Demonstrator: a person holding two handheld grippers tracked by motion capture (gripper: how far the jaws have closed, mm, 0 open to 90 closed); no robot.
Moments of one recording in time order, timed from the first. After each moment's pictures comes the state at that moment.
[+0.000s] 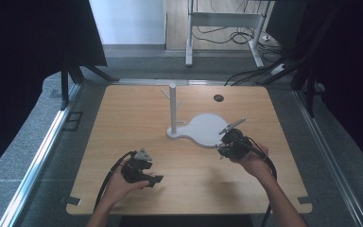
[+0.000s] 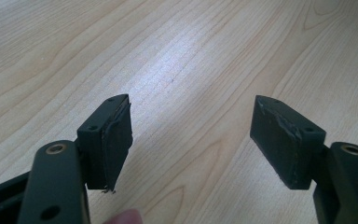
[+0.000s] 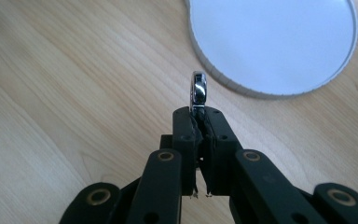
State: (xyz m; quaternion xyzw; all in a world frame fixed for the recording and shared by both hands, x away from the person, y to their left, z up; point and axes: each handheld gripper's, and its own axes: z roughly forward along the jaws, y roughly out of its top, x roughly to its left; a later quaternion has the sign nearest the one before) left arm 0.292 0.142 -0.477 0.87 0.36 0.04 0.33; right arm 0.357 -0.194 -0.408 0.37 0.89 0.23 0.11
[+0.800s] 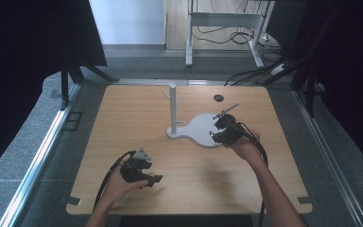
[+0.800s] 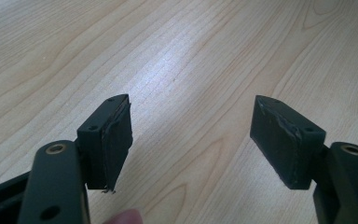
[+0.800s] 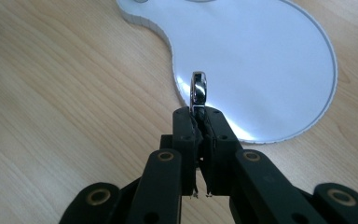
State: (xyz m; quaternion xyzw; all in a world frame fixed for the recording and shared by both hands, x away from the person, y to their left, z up) left arm 0.293 0.144 -0.477 0.87 0.36 0.04 0.33; right arm 0.398 -0.176 -0.397 0.39 0.88 0.24 0.11
